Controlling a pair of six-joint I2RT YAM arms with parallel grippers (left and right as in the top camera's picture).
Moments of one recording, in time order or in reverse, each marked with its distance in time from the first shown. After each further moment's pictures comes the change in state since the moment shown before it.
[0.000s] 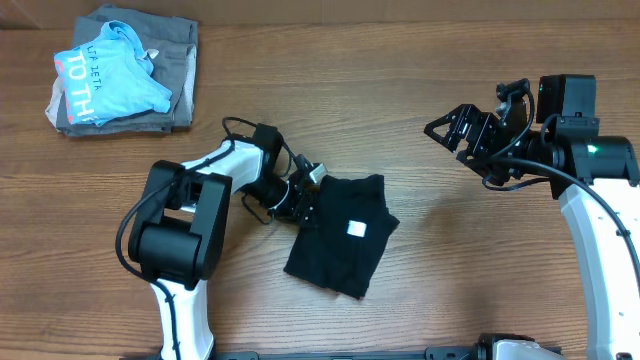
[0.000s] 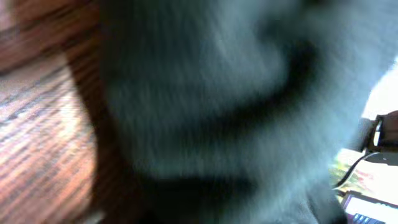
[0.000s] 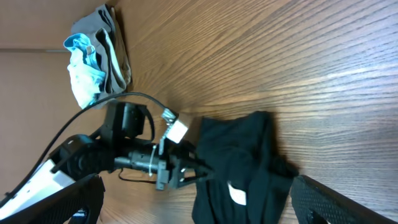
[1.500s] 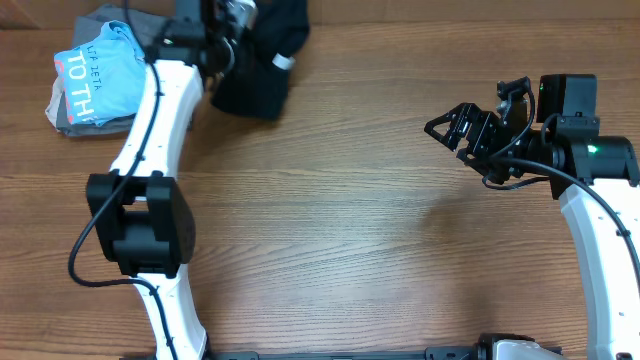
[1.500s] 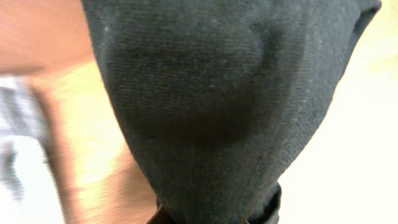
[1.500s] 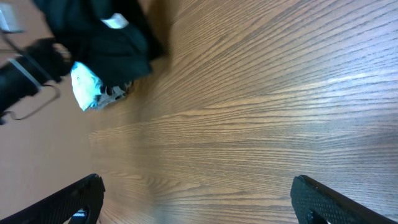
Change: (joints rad) left arm 0.229 0.023 0.771 0.138 -0.632 -0.058; right arm 0.000 0.000 0.000 0.011 0.001 0.000
